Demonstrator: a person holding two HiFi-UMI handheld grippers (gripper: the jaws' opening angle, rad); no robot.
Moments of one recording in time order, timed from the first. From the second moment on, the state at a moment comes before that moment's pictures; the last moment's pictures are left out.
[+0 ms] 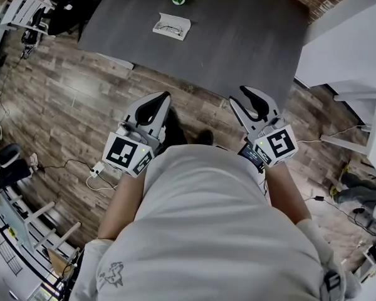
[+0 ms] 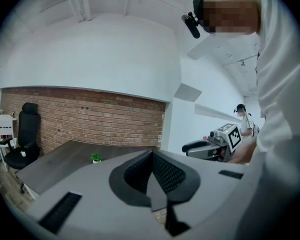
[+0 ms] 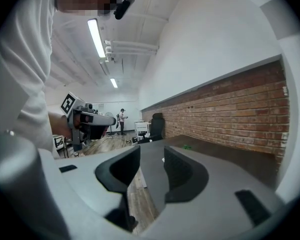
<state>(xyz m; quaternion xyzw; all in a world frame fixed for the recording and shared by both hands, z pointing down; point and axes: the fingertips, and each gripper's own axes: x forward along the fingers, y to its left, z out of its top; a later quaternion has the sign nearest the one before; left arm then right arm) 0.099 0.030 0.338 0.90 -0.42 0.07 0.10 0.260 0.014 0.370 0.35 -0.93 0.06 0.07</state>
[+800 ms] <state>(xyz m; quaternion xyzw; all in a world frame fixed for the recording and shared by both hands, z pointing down) -0.035 -0.082 0.333 0.92 -0.38 0.05 0.10 0.126 -0.085 0.359 0.38 -0.92 0.05 0.09</state>
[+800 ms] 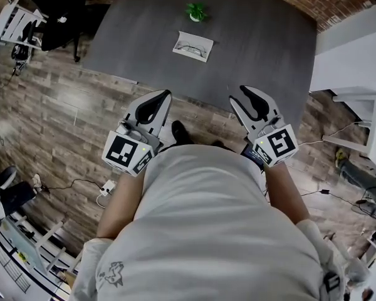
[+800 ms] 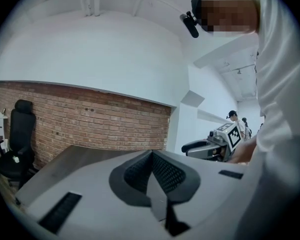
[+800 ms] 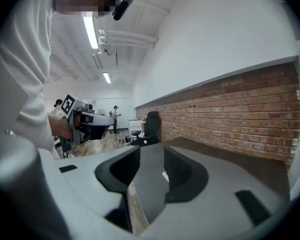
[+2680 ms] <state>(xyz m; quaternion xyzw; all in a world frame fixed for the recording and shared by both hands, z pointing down) -0.110 -0.224 0.409 0.89 -0.40 0.08 0.19 0.027 -0.262 0.484 0.24 -0.92 0.08 0.30</state>
